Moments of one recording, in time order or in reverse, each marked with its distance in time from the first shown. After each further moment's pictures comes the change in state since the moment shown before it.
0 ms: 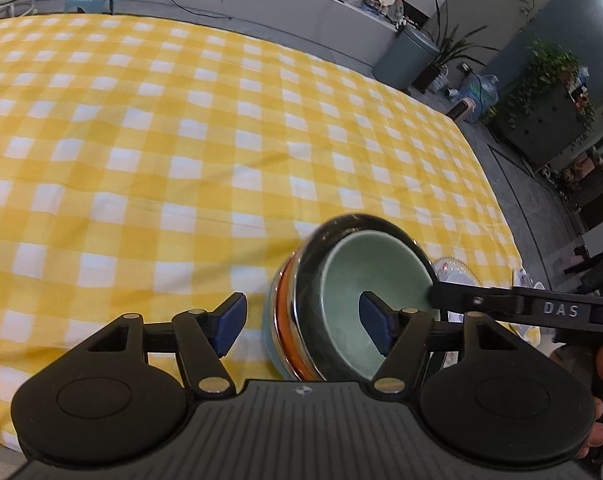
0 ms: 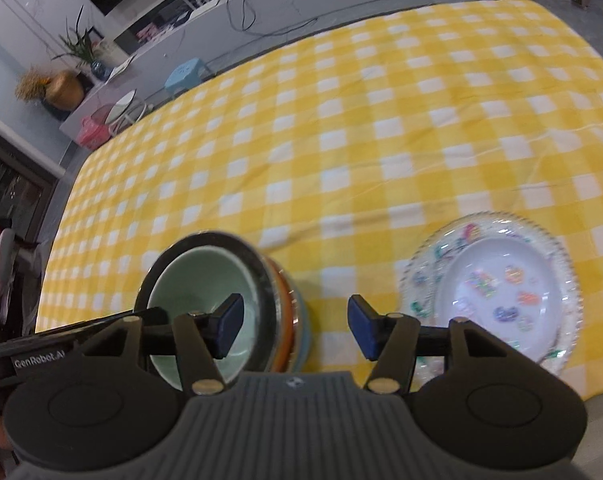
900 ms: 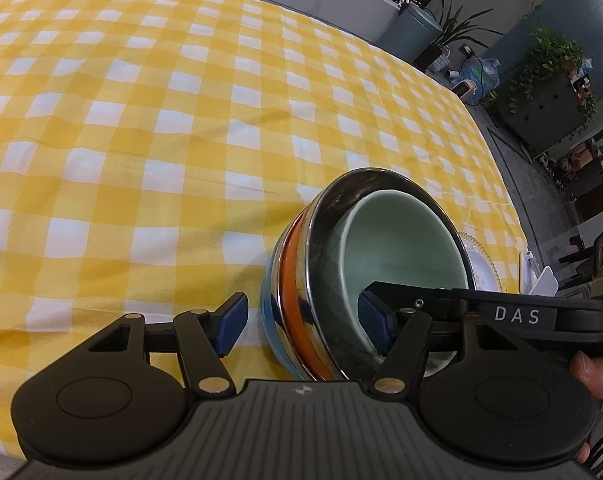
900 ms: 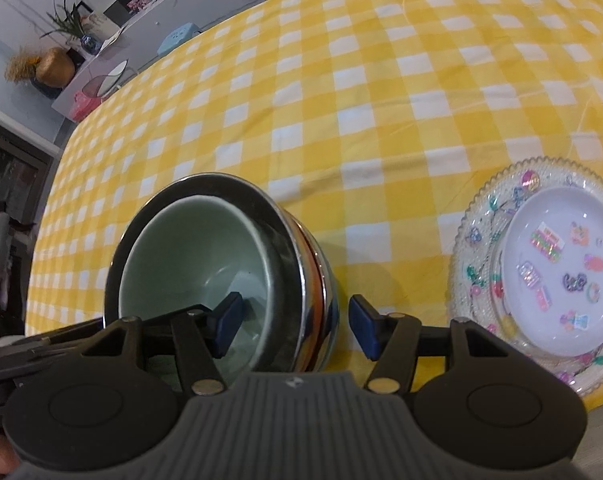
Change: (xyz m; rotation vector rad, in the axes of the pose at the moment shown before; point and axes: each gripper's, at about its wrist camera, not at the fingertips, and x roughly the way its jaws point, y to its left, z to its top) left arm 0.033 0.009 -0.011 -0.024 0.069 -0.021; right arm 0.054 0.005 -0.011 0.035 0.103 0.006
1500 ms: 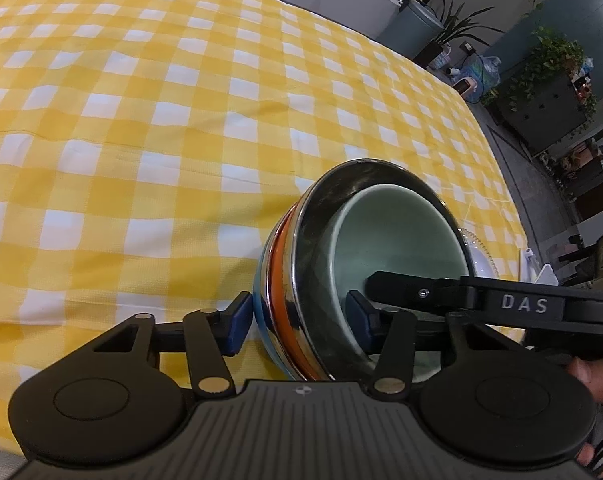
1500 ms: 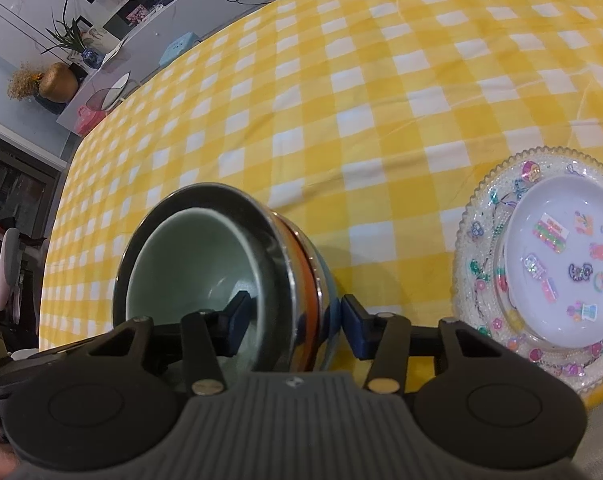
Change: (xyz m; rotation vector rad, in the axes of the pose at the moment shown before) left arm 0.003 -0.003 -0.001 -0.012 0.014 -0.002; right arm -0.004 -0.009 -0.001 0.036 -0.016 0.031
